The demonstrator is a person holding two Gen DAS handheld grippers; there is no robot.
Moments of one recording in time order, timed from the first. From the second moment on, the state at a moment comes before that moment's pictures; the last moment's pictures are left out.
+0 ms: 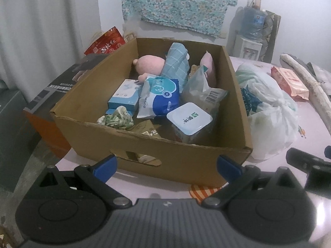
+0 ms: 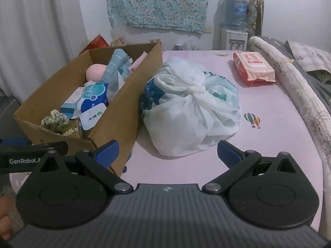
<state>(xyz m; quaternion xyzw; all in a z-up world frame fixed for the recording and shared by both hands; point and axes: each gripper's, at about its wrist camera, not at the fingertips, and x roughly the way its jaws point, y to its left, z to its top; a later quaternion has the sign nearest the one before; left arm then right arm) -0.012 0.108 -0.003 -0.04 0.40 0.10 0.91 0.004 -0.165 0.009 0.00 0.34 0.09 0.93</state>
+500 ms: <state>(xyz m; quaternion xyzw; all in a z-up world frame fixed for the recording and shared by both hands) -0.014 0.107 0.001 -0.03 0.40 0.10 0.91 0.007 -0.160 0.004 -0.01 0.35 0.10 0.93</state>
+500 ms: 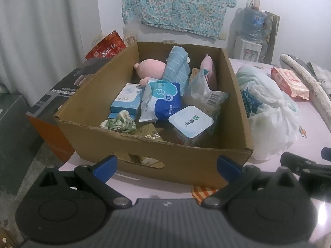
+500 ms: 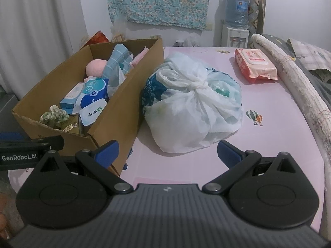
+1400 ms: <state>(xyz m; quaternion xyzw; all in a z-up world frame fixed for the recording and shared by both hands) -0.012 0.106 -0.002 -0.03 0.41 0.10 0.91 0.011 -0.161 0.000 -0.02 0.36 0.09 0.93</state>
